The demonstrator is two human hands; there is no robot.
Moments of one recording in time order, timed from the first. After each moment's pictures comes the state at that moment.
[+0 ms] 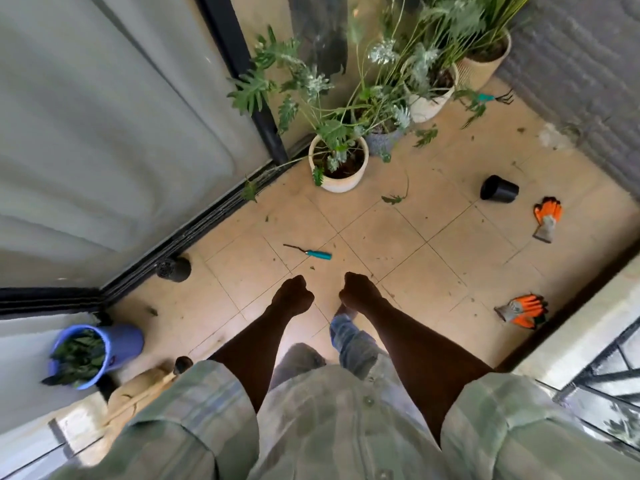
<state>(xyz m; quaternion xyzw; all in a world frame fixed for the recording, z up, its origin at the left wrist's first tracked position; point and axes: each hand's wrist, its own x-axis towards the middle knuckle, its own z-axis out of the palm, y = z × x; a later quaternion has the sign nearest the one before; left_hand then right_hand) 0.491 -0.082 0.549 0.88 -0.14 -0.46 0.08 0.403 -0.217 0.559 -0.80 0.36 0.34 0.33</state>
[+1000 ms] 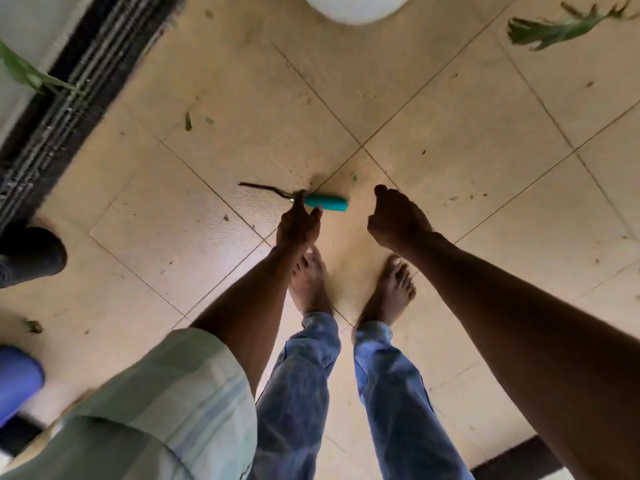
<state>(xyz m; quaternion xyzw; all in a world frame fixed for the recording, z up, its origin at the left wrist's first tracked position) 0.617 -0.155 -0.025 0.86 -0.04 -0.48 0.12 0.529 -0.306 0.039 -0.81 0.34 0.37 0.29</state>
